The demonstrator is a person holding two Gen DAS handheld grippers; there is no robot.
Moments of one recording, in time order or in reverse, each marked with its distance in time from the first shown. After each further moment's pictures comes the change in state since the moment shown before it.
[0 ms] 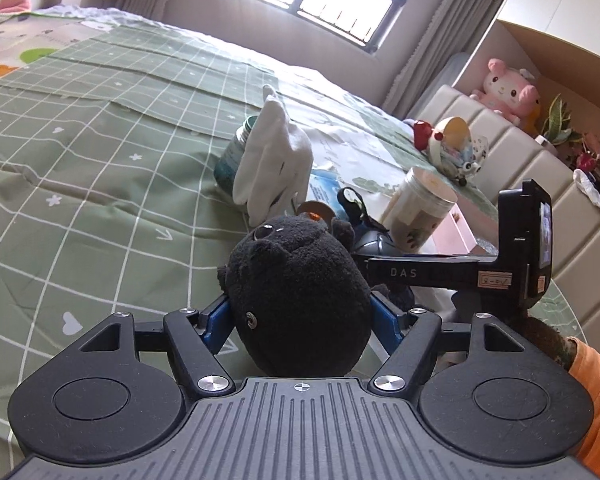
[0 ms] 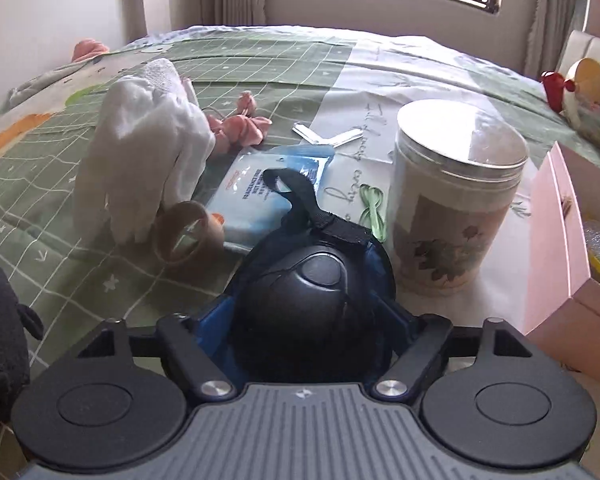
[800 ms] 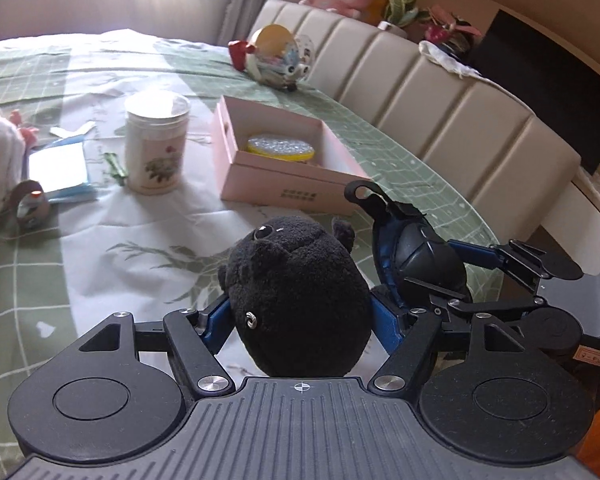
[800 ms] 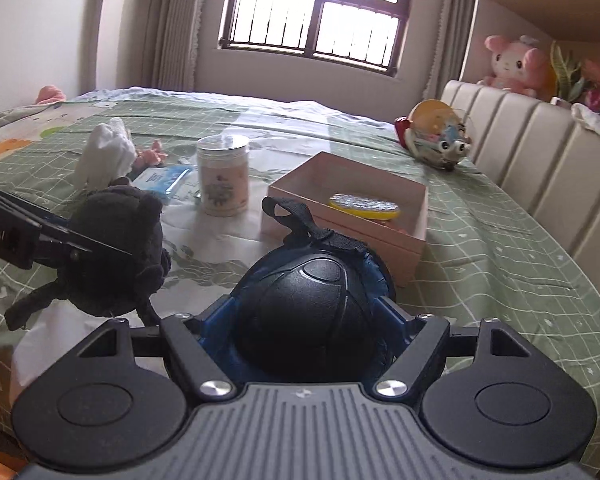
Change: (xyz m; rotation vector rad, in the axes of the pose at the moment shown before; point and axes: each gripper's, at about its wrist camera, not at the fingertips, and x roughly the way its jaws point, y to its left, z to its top) left arm 0.036 -0.194 -0.038 0.352 0.206 -0.316; right arm -0.244 -0.105 -0.156 0.027 -0.222 -0.263
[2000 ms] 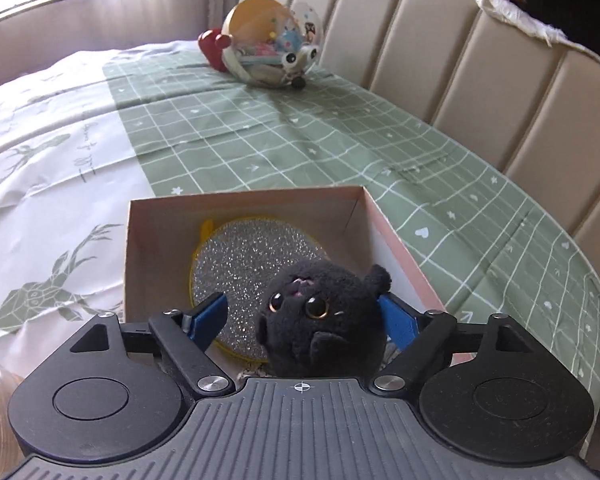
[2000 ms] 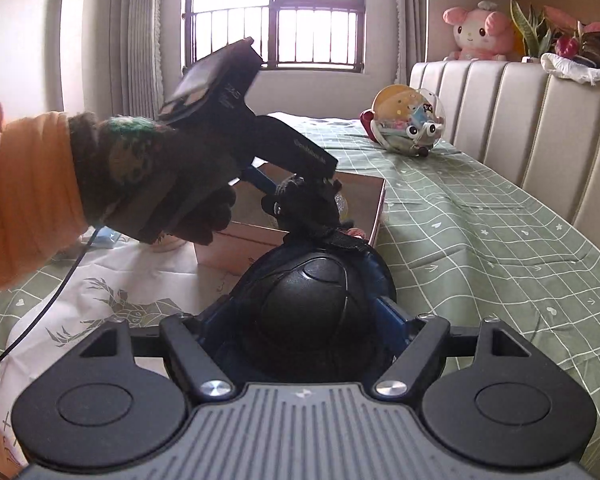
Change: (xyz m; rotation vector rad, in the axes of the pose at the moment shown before) left arm 0.249 -0.003 0.184 0.119 0.066 0.125; right arm 0.050 -0.070 -0.001 0.158 -0.026 0.021
